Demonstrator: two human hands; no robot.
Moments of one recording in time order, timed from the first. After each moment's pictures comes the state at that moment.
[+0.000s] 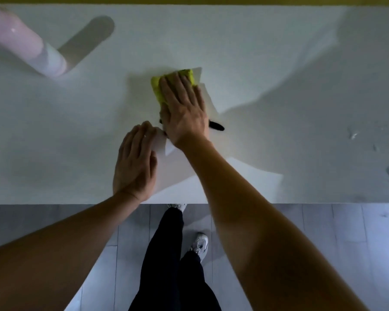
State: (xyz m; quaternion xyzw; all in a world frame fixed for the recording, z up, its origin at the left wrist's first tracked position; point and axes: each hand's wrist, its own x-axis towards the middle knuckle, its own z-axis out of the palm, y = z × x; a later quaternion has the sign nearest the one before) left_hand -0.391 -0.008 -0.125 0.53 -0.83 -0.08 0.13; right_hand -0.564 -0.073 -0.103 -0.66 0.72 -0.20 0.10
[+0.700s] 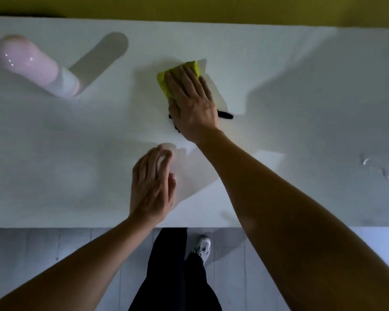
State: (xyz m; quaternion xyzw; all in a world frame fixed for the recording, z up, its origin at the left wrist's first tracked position) left_hand -0.395 -0.017 -0.102 0.54 -0.83 -0.11 0.10; right_hand -0.571 -0.149 -0.100 -0.72 0.67 -0.15 0.07
